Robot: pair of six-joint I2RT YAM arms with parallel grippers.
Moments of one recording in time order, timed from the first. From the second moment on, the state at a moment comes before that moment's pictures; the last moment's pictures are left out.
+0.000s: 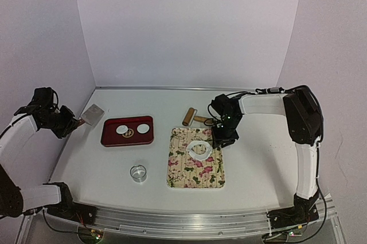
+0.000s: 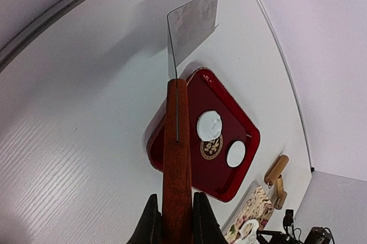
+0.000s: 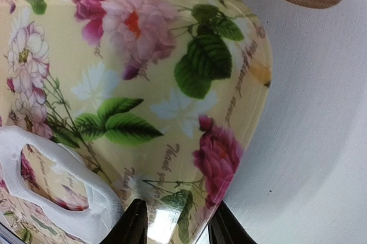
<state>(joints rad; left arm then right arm) 0.14 1.00 0.83 -0.69 0.25 -0.83 0.60 2.12 1.52 -0.83 -0.13 0.39</state>
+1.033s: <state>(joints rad) 0.15 0.99 0.48 -0.43 0.24 -0.98 0.33 1.60 1.16 -0.73 -0.03 0.38</state>
